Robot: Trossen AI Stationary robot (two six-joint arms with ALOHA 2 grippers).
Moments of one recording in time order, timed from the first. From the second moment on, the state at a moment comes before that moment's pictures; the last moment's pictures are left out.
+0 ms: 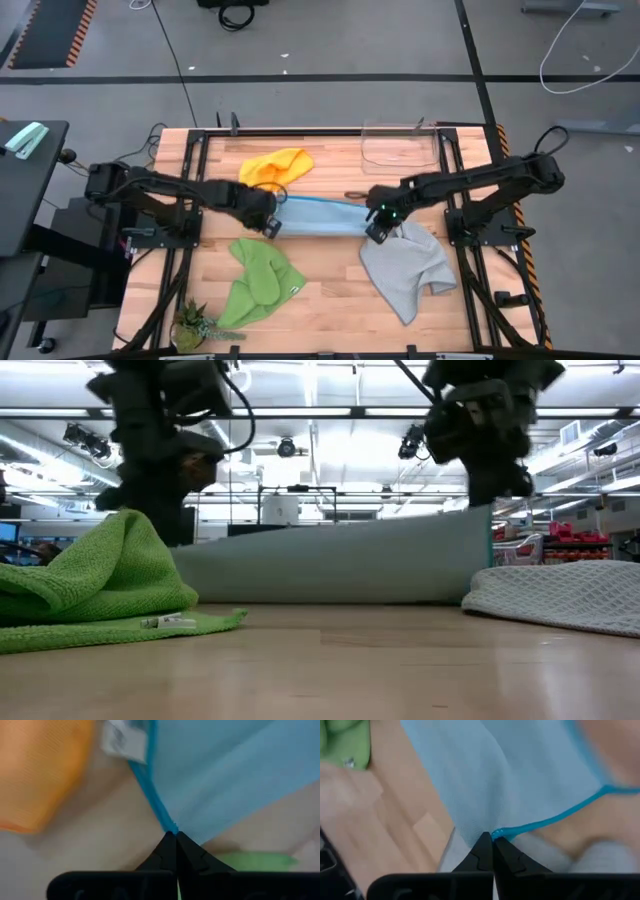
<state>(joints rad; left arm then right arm) -0.01 1.35 0.78 -0.65 0.01 -1.04 0.04 1.36 0.88 -0.69 -0.14 0.81</state>
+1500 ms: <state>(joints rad) 0.22 1.27 0.96 -0.83 -0.07 -0.79 -0.15 1.34 1.07 -0.86 -0.03 0.60</state>
